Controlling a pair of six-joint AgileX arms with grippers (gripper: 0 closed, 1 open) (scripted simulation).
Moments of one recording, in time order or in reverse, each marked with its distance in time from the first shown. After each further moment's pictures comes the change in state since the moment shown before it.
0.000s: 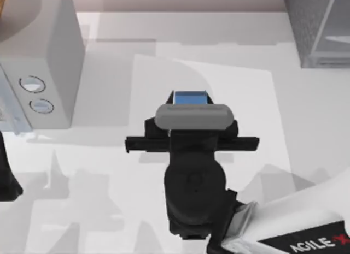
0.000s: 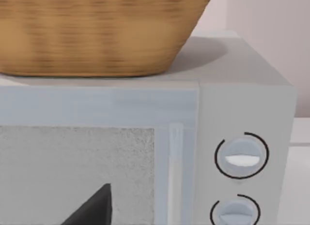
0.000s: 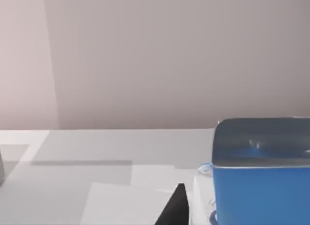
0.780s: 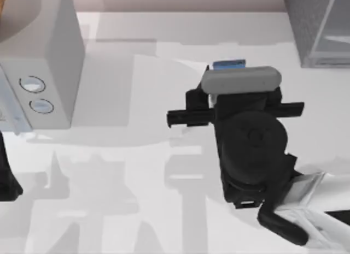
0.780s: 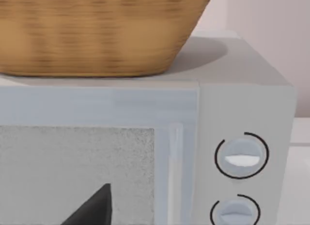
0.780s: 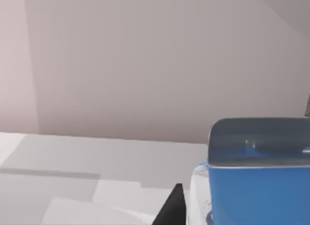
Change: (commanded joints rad) left arm 0.000 0.000 0.000 0.000 0.000 0.000; right arm -0.162 -0.241 -0.118 -0.164 -0.211 -0.009
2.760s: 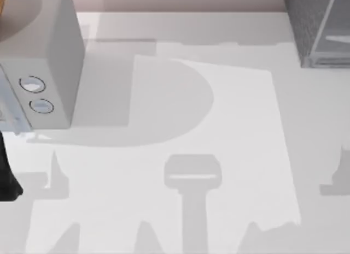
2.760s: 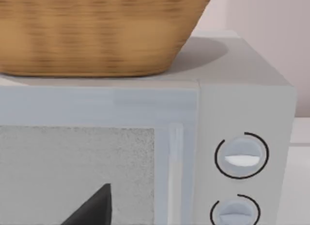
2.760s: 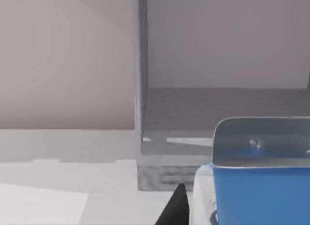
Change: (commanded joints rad) left arm 0.000 0.000 0.000 0.000 0.000 0.000; right arm -0.943 -1.654 -0.665 -0.895 -0.932 -0.020
